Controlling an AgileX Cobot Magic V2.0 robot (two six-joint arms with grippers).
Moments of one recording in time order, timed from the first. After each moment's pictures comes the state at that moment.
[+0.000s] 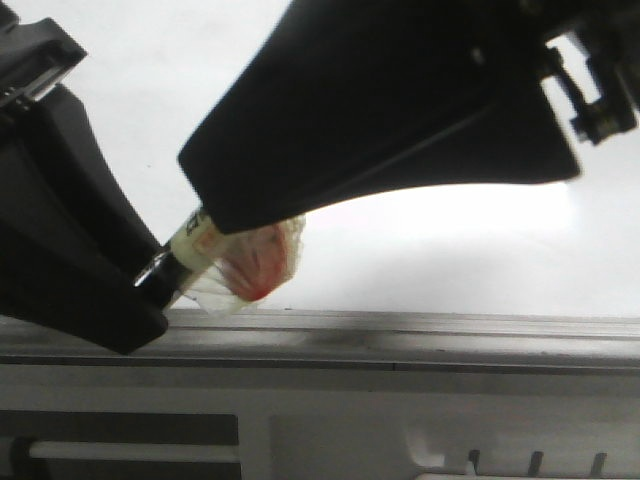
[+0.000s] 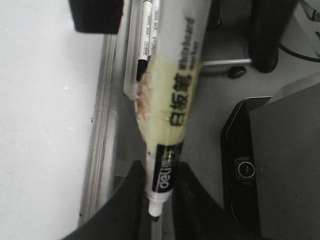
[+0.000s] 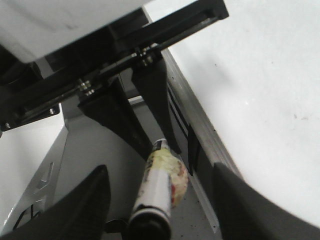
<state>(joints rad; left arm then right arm) -0.75 1.14 -0.72 -0.59 0.68 1.25 0.87 1.07 -0.67 0.89 0.32 -1.00</state>
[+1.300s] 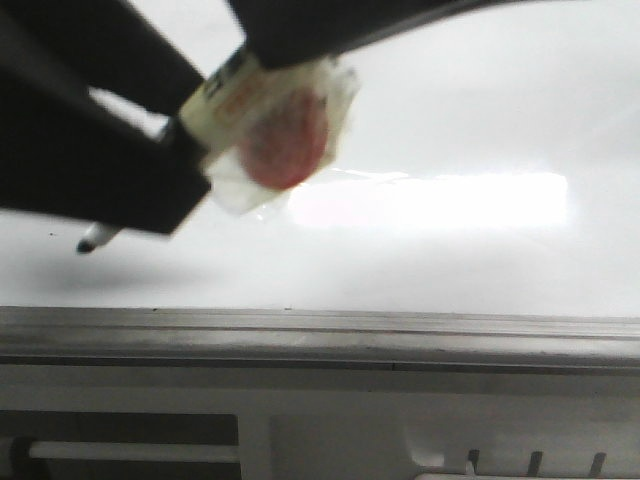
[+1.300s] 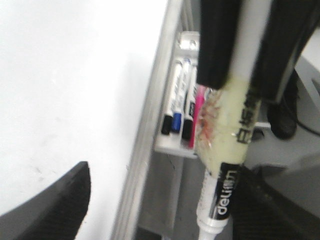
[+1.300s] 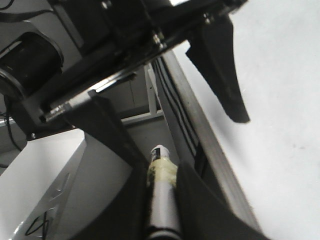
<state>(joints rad) -0.75 1.00 -0.71 -0.78 0.56 1.23 0.85 0.96 -0.71 0.86 0.41 -1.00</state>
